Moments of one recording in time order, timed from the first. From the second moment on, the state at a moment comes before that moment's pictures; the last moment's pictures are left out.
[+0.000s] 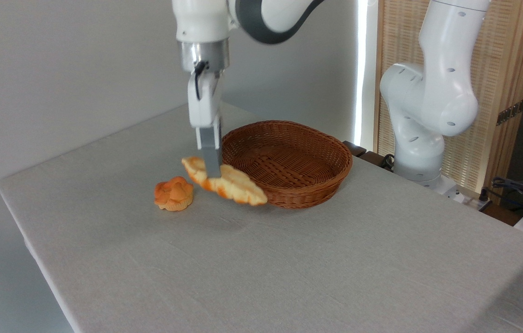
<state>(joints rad) -0.34 -0.28 0.02 -2.21 0.03 2.05 1.15</state>
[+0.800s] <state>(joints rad) -0.36 -0.13 -0.01 -2.14 0.03 2.09 1.11</state>
